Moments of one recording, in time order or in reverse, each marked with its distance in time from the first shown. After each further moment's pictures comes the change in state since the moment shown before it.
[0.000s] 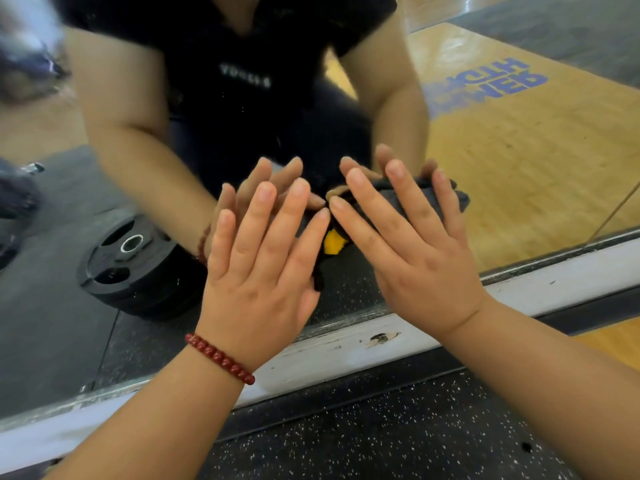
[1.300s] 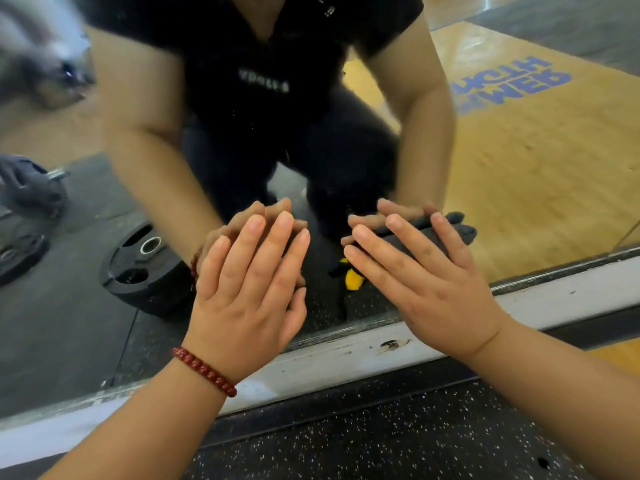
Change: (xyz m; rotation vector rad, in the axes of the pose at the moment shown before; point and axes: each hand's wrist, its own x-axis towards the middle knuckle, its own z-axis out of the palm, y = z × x) left_hand -0.022 -0.018 0.000 0.079 -0.060 0.038; right_hand -0.030 0.011 0.007 -0.056 -0.133 -0.177
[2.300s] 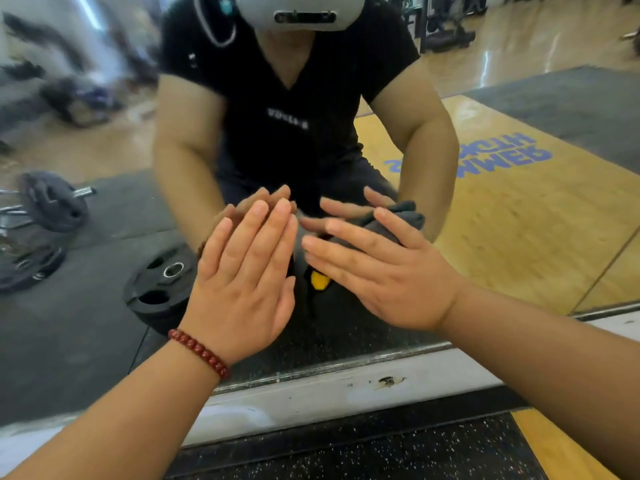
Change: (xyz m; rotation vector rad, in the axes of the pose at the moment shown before) left_hand 0.052 -0.066 -0.060 -0.016 0.026 -0.053; right_hand 0.119 0.028 -0.045 -0.050 0.122 -0.321
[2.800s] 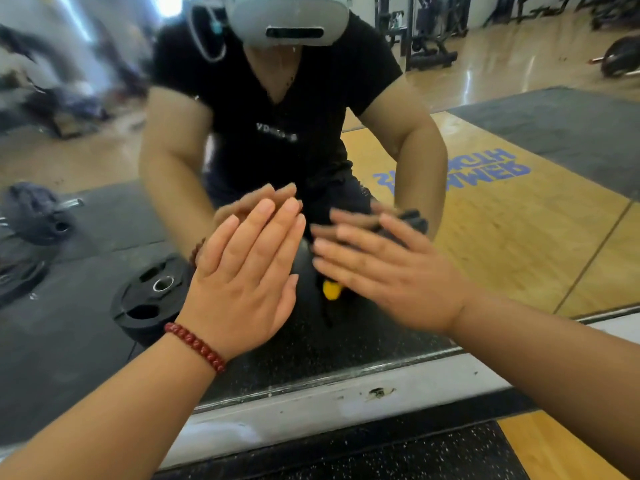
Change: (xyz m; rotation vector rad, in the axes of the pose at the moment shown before) left_hand 0.026 -0.008 -0.008 0.024 0.069 0.051; right_hand -0.001 0.028 -0.020 -0.043 -0.062 -0.045
